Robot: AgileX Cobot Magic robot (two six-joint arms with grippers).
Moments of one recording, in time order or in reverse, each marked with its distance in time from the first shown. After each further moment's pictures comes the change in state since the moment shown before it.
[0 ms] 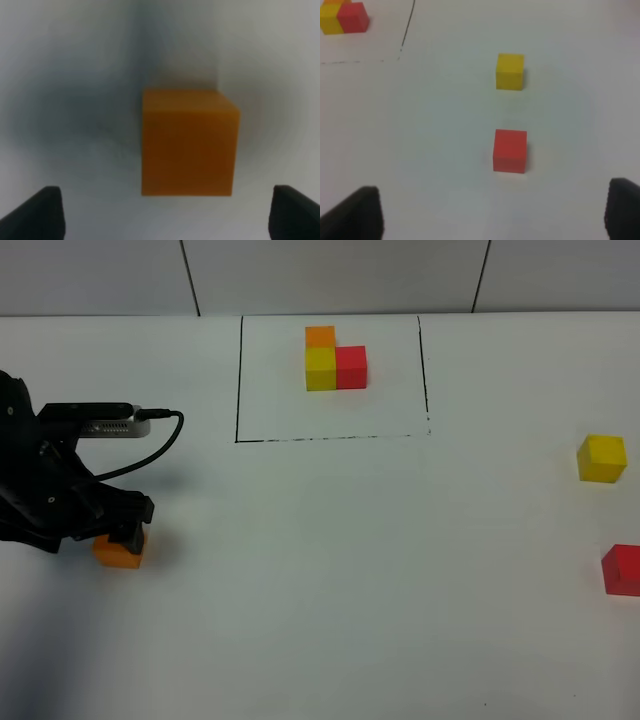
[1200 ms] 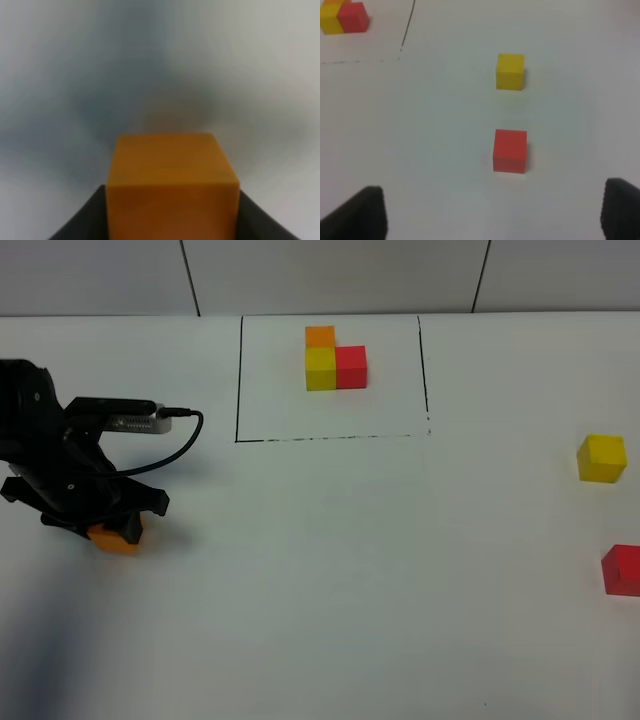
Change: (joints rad) left arm -0.001 0.101 -0.127 -0.059 0.034 0.173; right arm 0.000 0.000 0.000 0.001 0.000 0.000
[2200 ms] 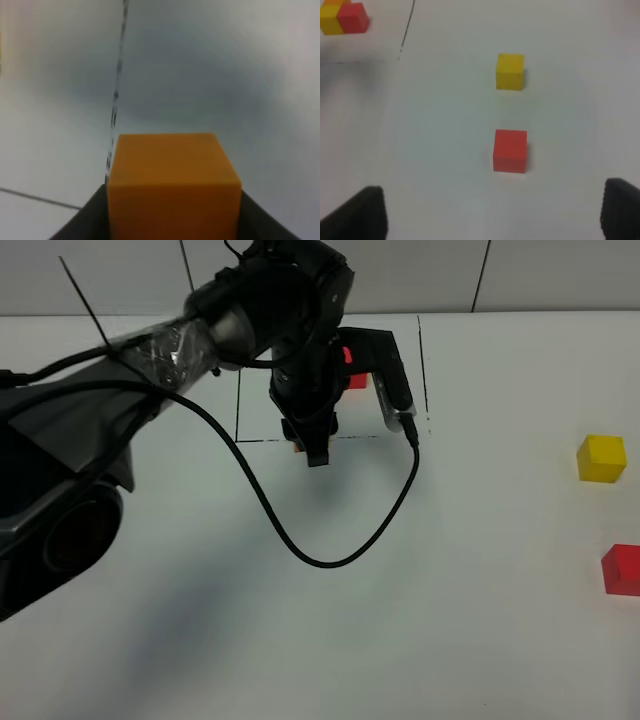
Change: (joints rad) left arm -0.481 0.525 -1.063 0.251 0.497 0.649; right arm 0.000 0.000 0.000 0.000 0.000 0.003
